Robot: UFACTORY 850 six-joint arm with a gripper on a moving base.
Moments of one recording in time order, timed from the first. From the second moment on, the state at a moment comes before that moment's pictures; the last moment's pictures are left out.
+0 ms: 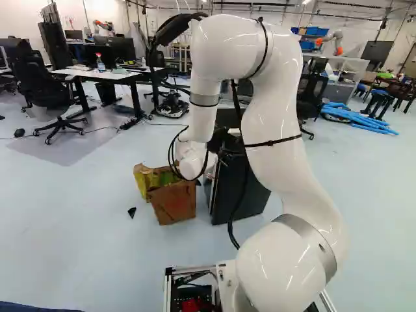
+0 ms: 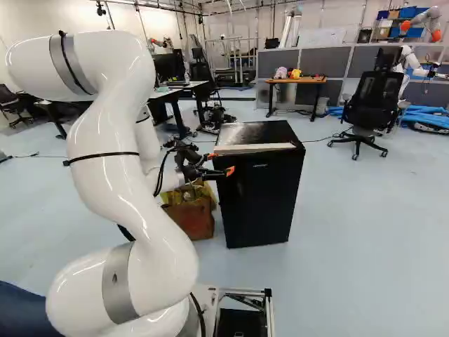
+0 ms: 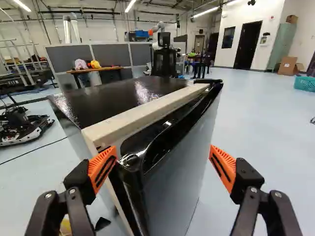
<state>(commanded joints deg) 22.5 -35.0 -37.9 70.3 81.1 0.0</state>
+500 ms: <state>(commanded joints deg) 22.5 -35.0 -37.9 74.7 81.1 0.0</state>
